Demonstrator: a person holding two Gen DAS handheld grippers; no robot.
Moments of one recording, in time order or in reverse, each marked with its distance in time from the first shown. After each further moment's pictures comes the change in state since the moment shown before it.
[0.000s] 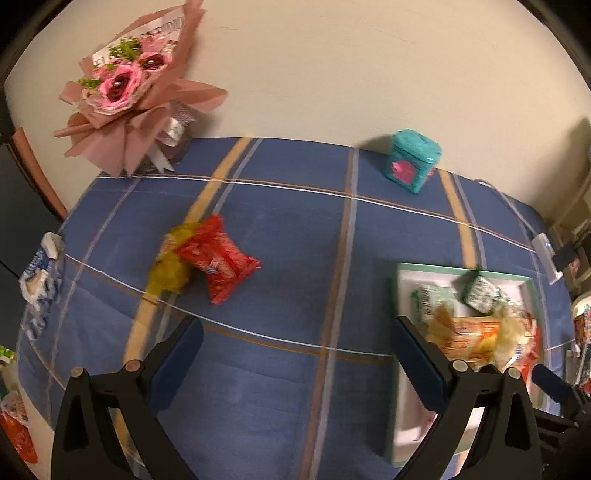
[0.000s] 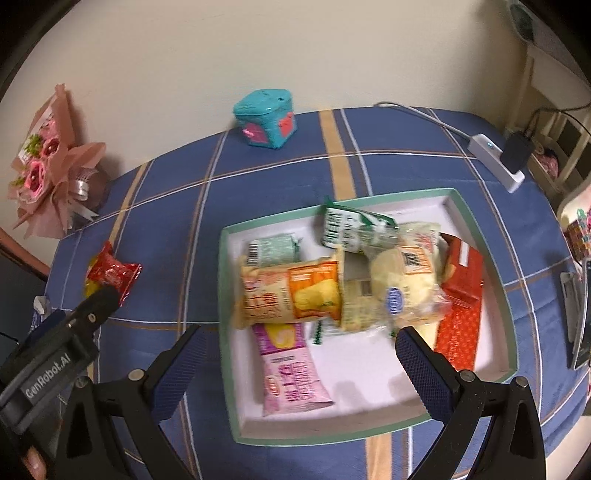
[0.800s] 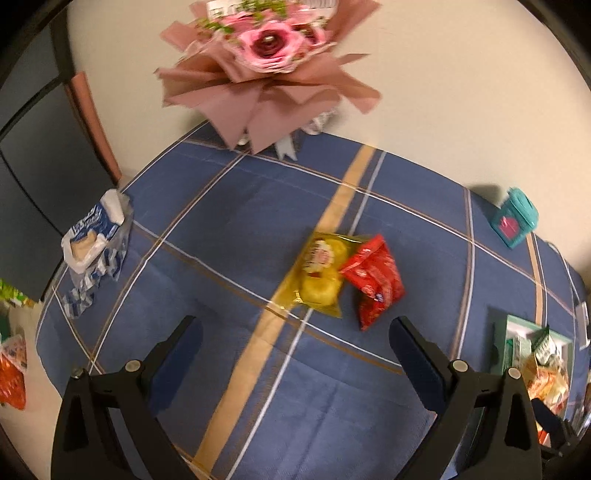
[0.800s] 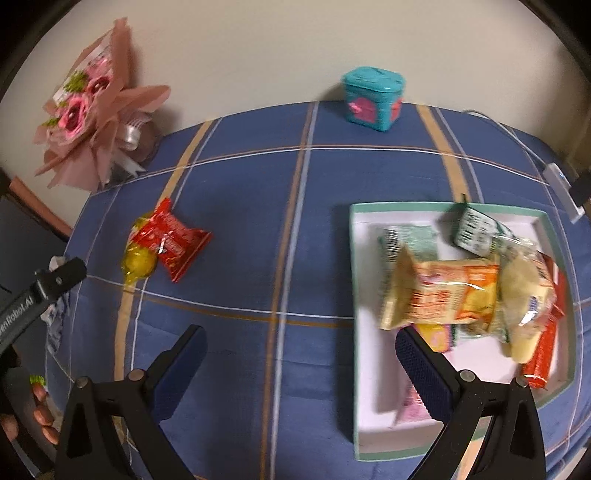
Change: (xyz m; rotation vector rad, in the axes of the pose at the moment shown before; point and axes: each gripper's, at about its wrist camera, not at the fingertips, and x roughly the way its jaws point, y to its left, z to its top) left arm 0.015 0.150 0.010 -0.239 0.011 0.105; right arm 0.039 0.113 -0.009 -0.138 0.045 0.084
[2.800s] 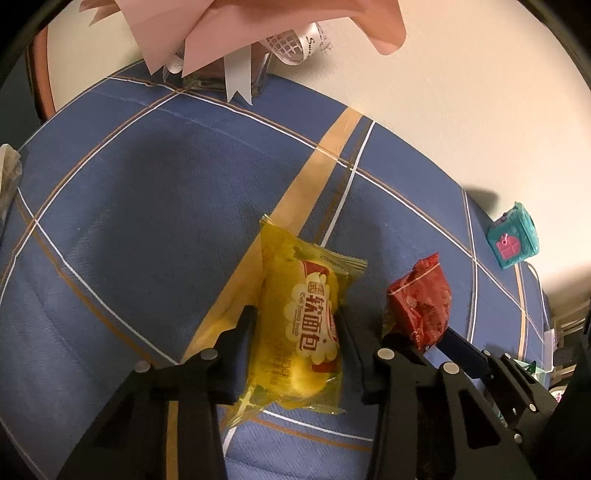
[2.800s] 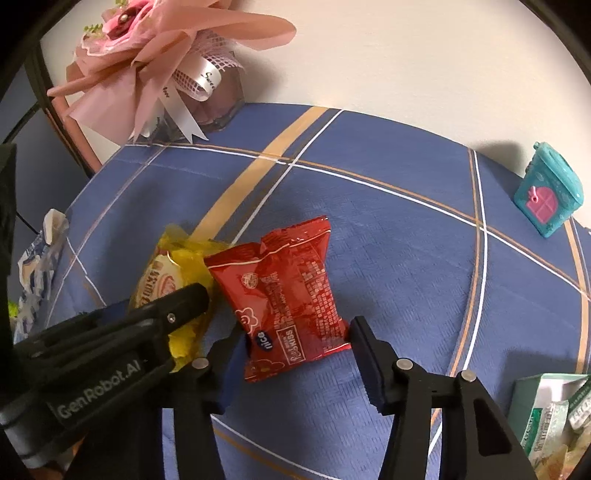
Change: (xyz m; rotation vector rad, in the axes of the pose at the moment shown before) left arm 0.132 -0.009 0.027 -0.080 0.126 -0.277; right arm 0.119 0.112 0.075 -0.319 -0.047 0.075
